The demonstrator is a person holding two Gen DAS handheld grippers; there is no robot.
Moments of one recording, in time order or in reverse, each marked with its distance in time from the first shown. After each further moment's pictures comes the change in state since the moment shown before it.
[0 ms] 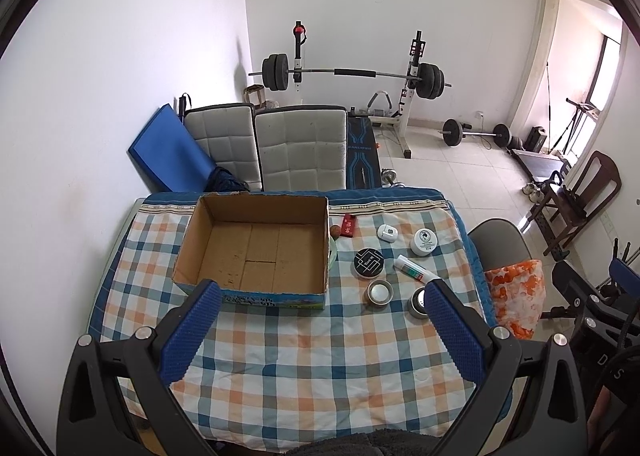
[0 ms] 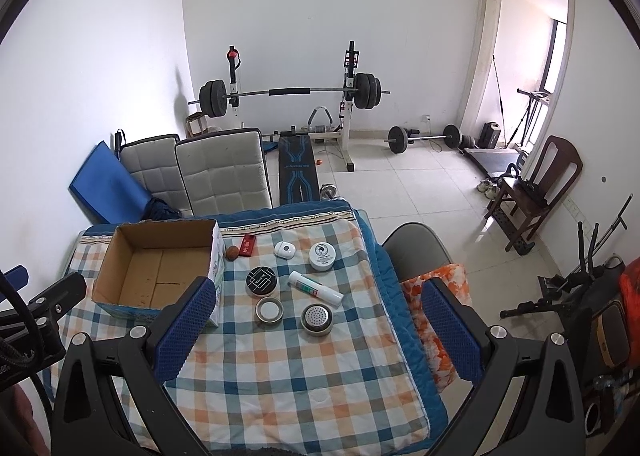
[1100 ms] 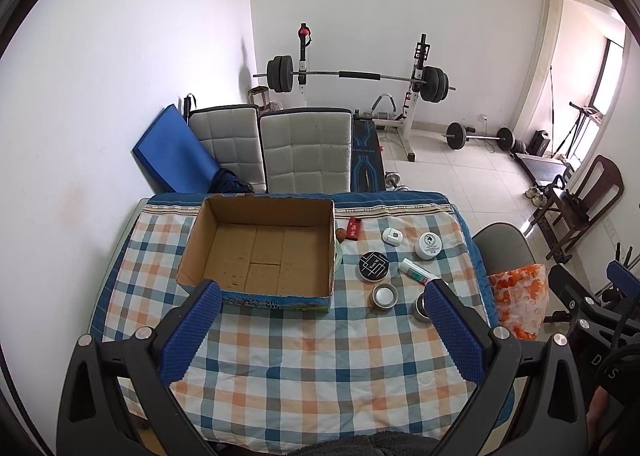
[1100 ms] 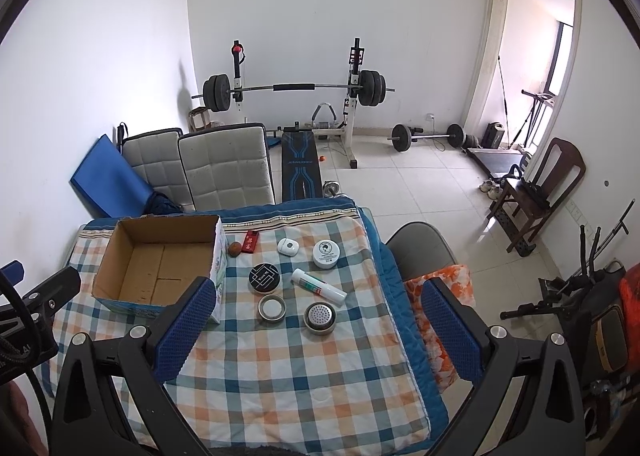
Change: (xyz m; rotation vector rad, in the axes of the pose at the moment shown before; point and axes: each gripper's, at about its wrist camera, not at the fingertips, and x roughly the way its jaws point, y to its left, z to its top) left arm 0.002 0.006 0.003 -0.006 -0.006 0.002; right arm 0.008 0.002 -0.003 -0.012 0.007 0.006
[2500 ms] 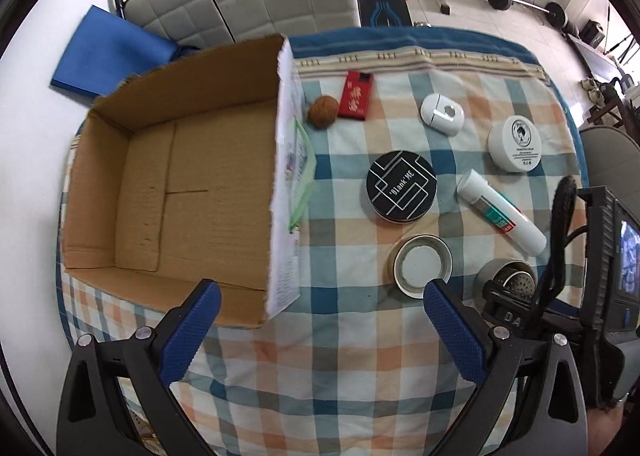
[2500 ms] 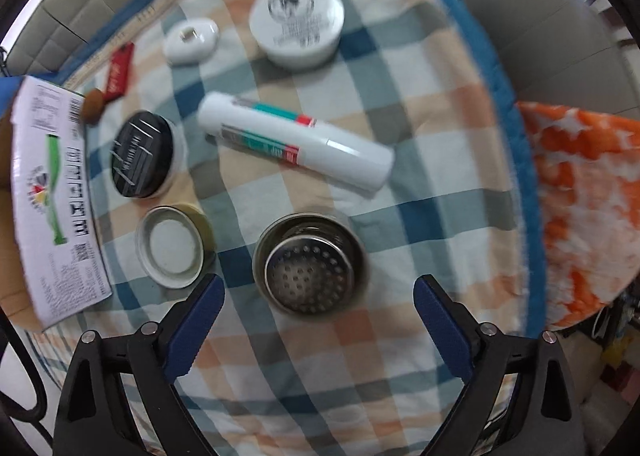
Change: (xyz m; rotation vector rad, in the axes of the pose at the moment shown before) left arm 0.339 -0.074 -0.019 0.072 0.577 0.130; right arm 0.446 -0.022 -0.112 0.190 0.867 0.026
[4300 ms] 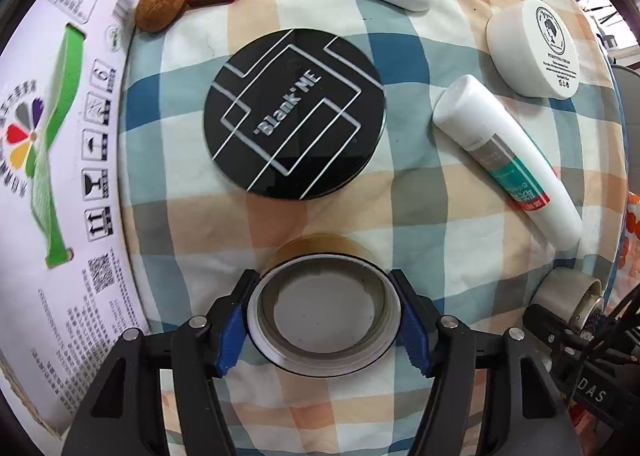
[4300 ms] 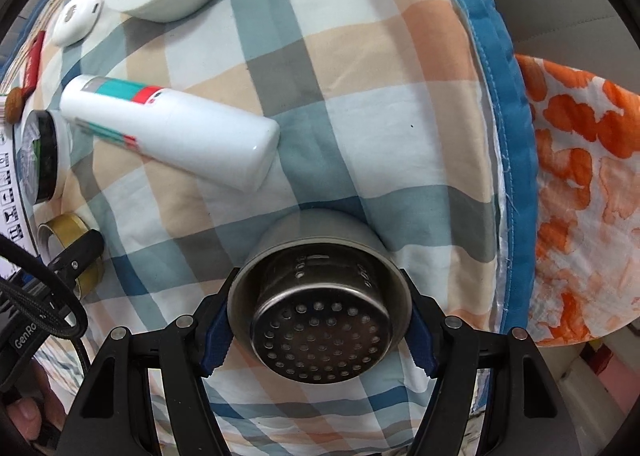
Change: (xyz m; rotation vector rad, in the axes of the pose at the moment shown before) left arm 0.200 -0.108 0.039 0.073 0.260 -0.167; right arm 0.044 -0.040 0.020 -0.016 0.165 -0.055
